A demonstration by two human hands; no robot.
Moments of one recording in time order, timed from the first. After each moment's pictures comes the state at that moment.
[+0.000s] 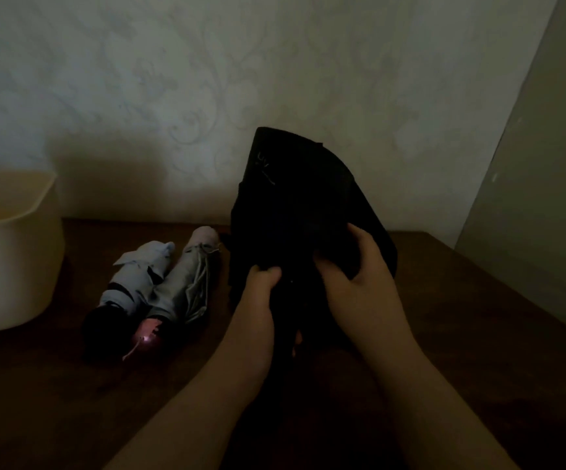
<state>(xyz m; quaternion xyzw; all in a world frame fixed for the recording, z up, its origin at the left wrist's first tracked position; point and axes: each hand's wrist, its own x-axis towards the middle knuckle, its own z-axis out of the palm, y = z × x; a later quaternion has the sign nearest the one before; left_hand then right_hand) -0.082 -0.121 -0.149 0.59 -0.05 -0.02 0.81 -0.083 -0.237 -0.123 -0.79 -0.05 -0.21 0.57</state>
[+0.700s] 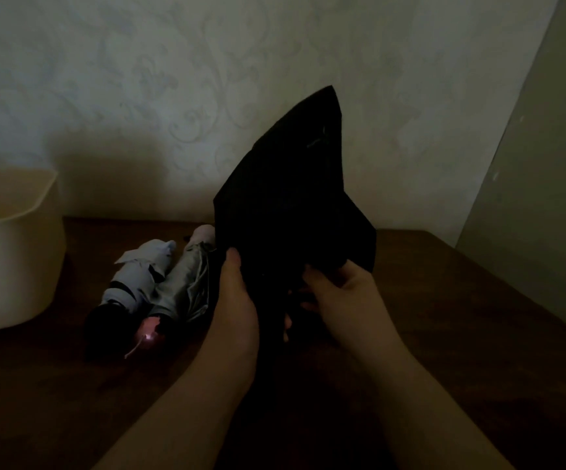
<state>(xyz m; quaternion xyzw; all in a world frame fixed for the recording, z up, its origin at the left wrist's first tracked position) -0.076 -0.114 -0.144 0.53 -0.01 0.00 0.85 -0.072 -0.228 -0.140 -0.72 -0.04 -0.11 0.69</state>
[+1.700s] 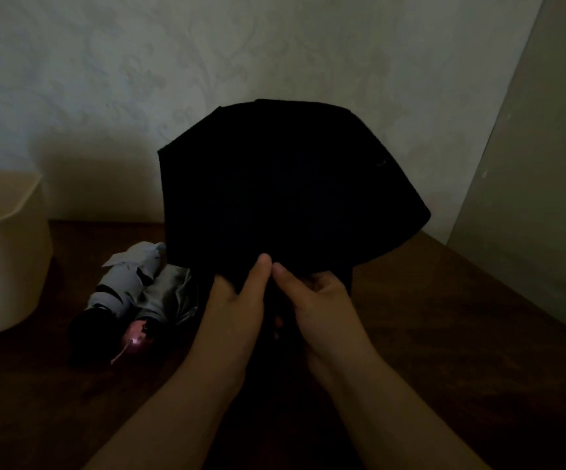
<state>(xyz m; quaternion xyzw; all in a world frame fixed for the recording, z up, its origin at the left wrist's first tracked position) -0.077 -0.115 -0.153 0.59 -0.03 0.08 0.80 -0.086 -0.207 -0.139 -0.61 0.01 -0.03 0.79</state>
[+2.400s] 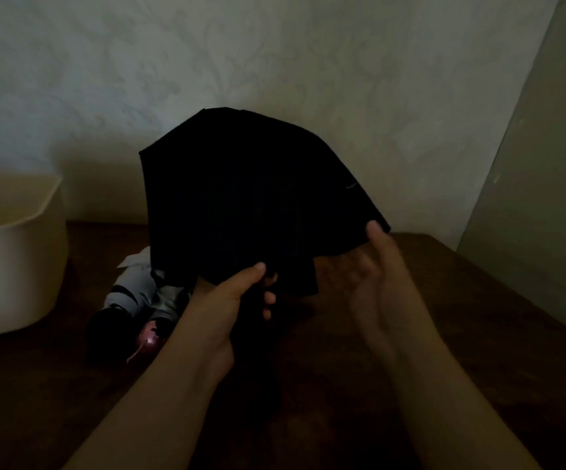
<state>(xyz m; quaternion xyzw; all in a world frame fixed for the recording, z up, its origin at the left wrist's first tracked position) -0.063 -0.089 -0.147 0.50 0.00 -0.05 0.86 -0.067 -0.247 -0.124 -0.52 -0.03 -0.09 0.85</state>
